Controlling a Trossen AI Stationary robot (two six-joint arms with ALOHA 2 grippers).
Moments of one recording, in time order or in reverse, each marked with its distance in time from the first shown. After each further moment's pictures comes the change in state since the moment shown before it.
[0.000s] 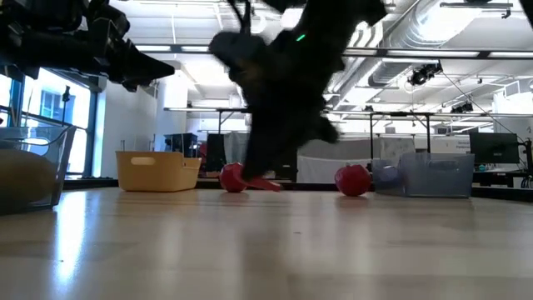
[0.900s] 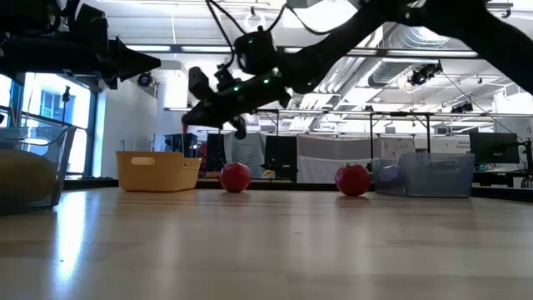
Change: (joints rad) left arm 0.090 -0.213 -0.094 0.065 -0.106 -0.038; right arm -0.508 0.196 0.155 0.885 -0.107 -0.400
